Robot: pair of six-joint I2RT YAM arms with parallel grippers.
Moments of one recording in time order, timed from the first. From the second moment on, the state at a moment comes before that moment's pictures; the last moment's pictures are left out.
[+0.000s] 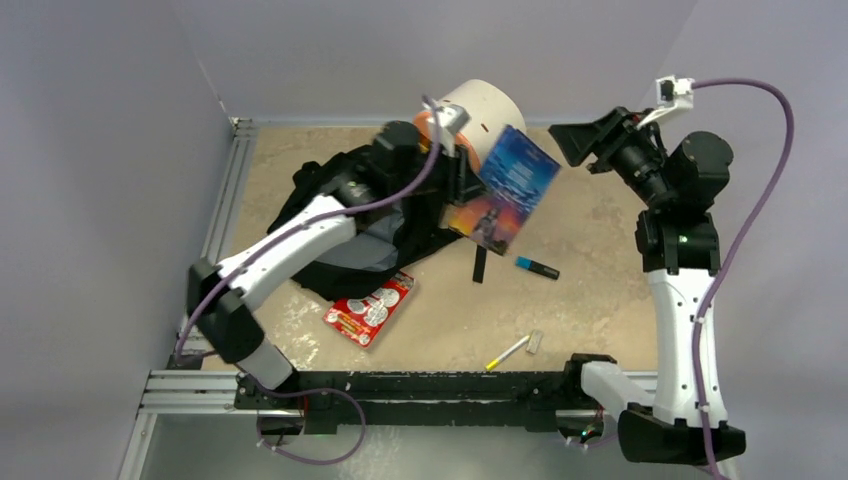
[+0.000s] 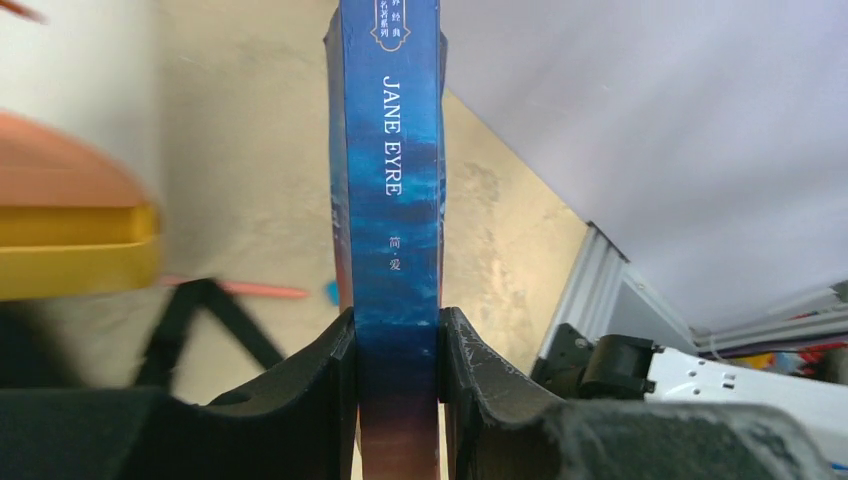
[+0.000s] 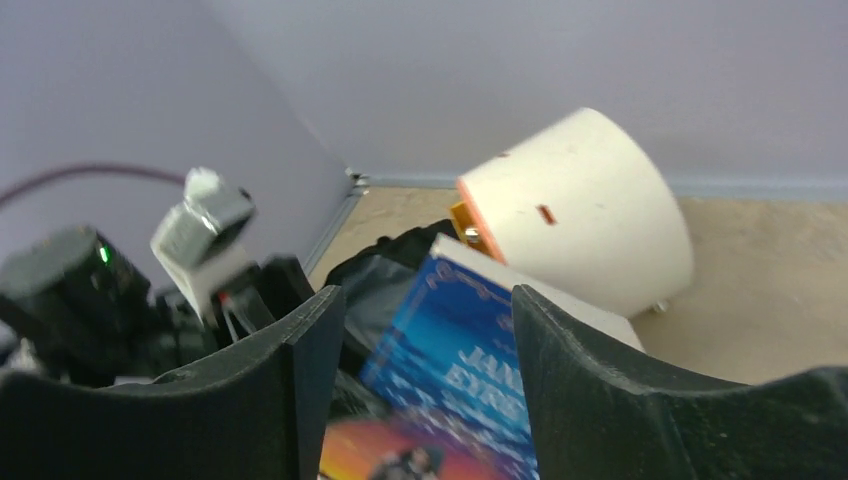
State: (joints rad) left arm -0.79 1.66 1.56 -0.15 0.37 -0.45; right arm -0.10 1.01 1.35 -0.31 -0.56 0.54
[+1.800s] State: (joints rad) left arm -0.71 0.90 1.38 -0.71 0.53 0.30; right arm 0.54 1.16 1.02 0.09 -1.22 -0.12
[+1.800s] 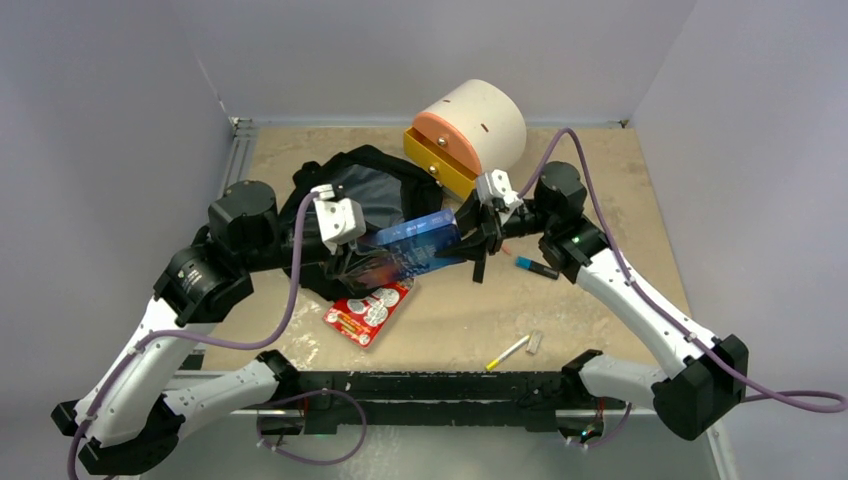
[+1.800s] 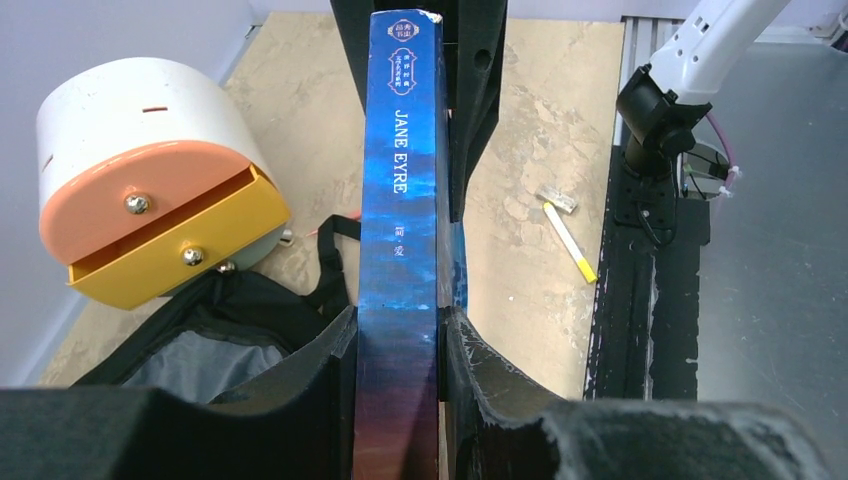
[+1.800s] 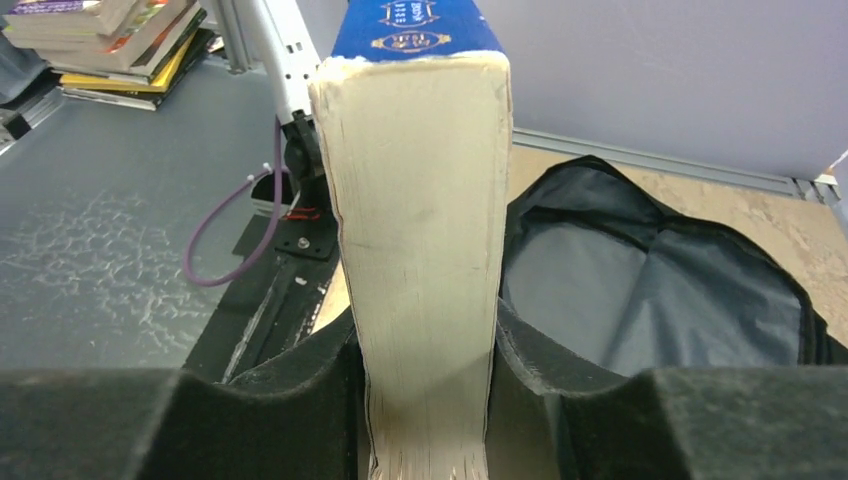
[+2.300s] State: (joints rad) left arm -0.71 0.95 1.39 -0.61 0.27 0.20; right arm 0.54 1.06 0.93 0.19 -1.04 0.14
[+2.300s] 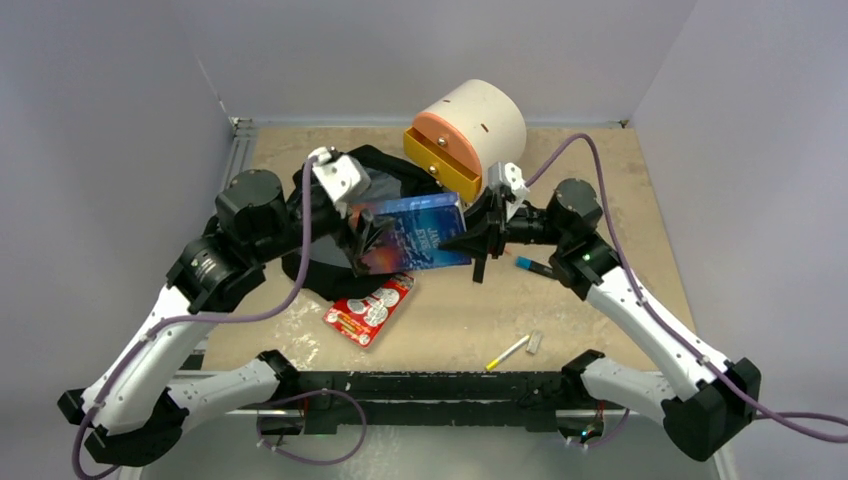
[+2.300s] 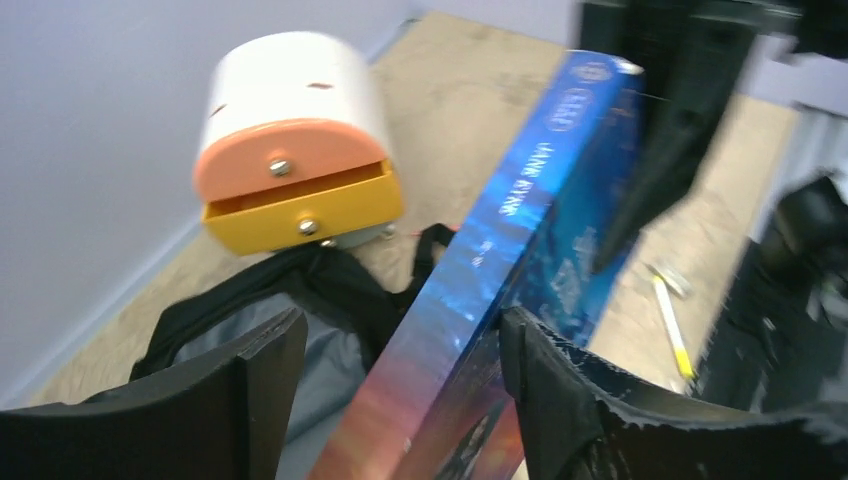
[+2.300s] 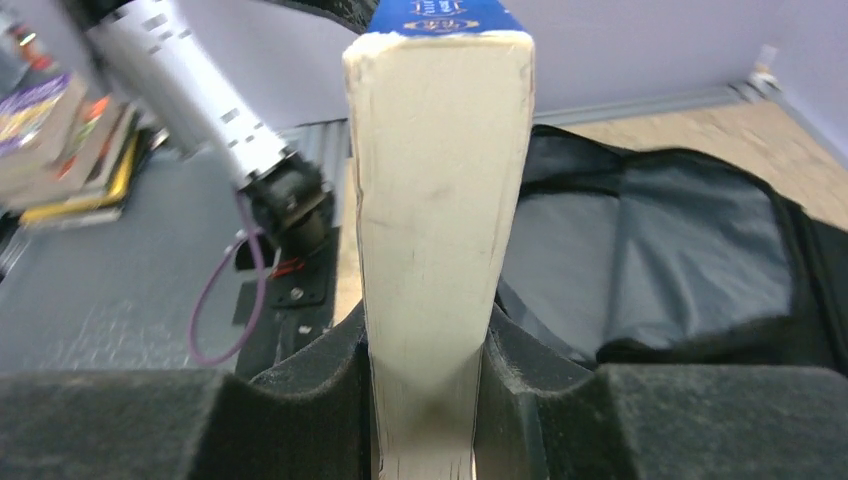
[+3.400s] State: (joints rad) left arm -0.05 1.34 1.01 -0.46 0.38 -0.90; right arm 0.54 0.77 0.81 -0.16 -0.27 0.29
